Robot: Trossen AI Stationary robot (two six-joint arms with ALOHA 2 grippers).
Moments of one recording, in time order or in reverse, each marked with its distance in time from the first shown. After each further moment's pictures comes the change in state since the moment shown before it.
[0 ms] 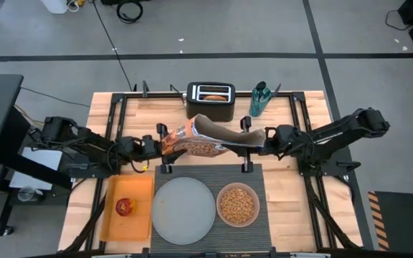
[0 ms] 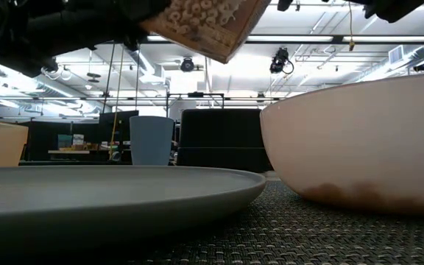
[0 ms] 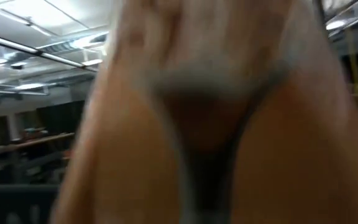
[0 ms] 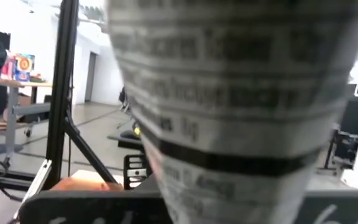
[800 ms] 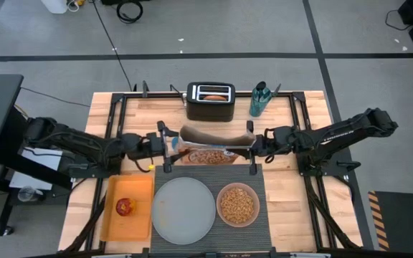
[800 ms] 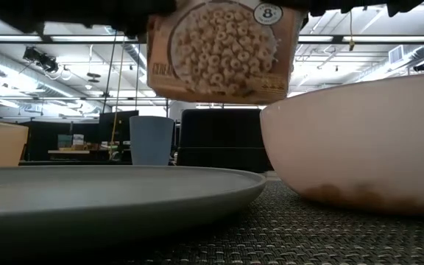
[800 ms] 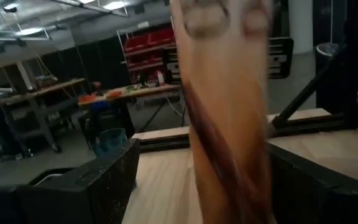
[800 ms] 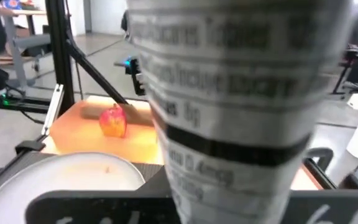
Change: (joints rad) left arm -0.047 -0.282 0.166 -0.744 -0.127 0.004; right arm 0.013 -0.143 -0.004 -0.461 0.047 0.086
